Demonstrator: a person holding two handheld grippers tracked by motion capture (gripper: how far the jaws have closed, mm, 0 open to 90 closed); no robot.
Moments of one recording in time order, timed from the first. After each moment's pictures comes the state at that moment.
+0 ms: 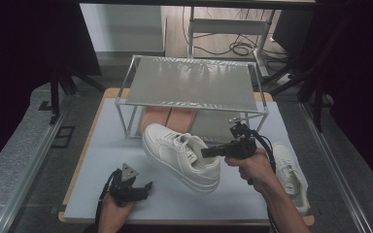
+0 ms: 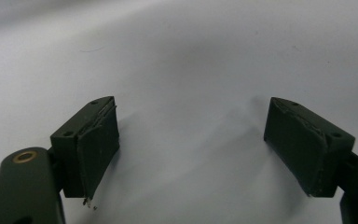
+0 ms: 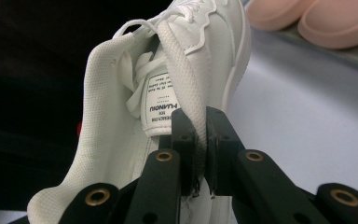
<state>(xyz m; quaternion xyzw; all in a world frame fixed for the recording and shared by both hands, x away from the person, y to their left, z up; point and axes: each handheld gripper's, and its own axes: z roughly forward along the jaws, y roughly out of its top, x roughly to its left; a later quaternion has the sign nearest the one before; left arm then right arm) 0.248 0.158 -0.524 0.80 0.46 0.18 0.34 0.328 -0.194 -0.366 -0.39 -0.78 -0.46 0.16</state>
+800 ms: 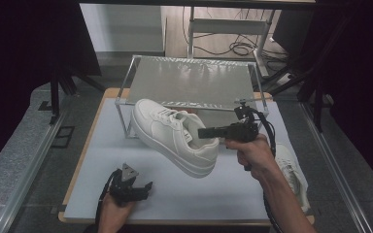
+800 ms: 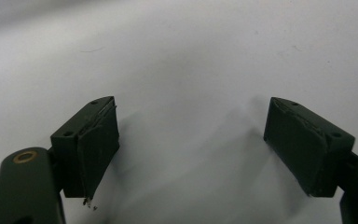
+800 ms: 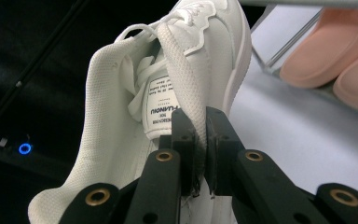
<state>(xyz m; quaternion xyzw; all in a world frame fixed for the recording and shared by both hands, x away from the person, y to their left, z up) 0.248 0.158 -0.524 0.80 0.47 0.18 0.34 0.341 -0.188 -0.319 -0.37 -0.74 -0.53 0.19</state>
